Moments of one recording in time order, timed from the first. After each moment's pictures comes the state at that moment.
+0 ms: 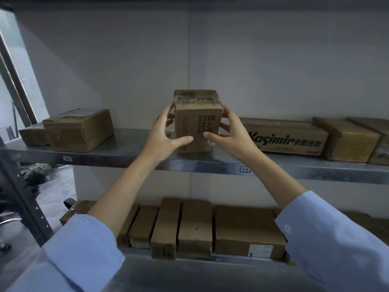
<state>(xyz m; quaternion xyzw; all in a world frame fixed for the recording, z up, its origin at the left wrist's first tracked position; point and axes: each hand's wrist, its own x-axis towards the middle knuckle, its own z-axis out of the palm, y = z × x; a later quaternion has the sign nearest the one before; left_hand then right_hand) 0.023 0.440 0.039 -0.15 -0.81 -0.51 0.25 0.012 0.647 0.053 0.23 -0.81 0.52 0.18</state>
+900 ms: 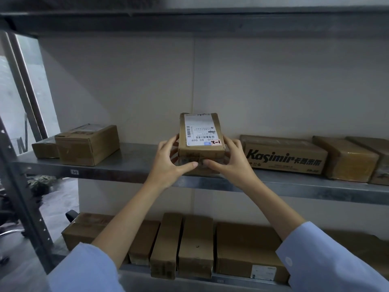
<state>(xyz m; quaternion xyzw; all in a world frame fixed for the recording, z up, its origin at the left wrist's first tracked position) 0.034 0.448 0.020 -0.15 -0.81 -0.50 0.28 0.019 0.649 0.031 0.24 -0.81 0.51 0.18</state>
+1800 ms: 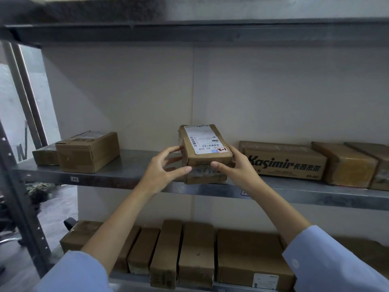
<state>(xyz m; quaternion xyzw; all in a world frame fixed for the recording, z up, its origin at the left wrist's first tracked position) 0.038 0.428 0.026 -0.18 -0.79 -0.56 0.20 0.018 0.663 0.035 0.25 -0.78 0.56 0.12</state>
